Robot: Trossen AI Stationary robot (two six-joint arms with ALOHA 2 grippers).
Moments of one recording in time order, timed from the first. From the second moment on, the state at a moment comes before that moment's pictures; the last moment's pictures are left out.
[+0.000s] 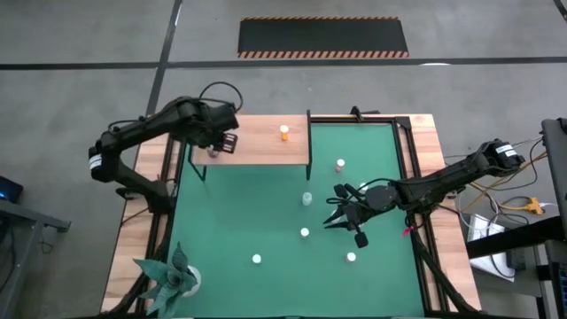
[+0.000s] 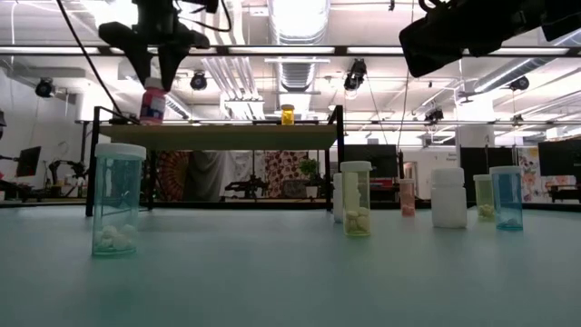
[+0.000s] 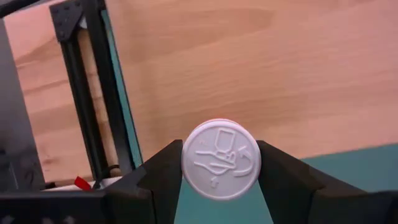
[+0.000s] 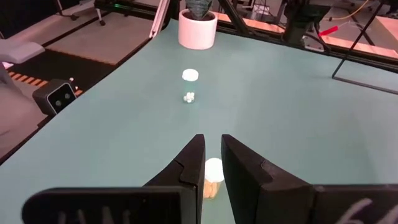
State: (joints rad) left arm 0.41 1.41 1.54 -1.57 -0.30 -0.94; right arm 0.28 1.15 0.55 0.22 -0.05 -0.10
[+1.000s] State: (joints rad) left arm 0.47 1.40 1.63 -1.56 -0.24 -0.64; right arm 0.34 1.15 0.55 0.21 -0.05 -0.06
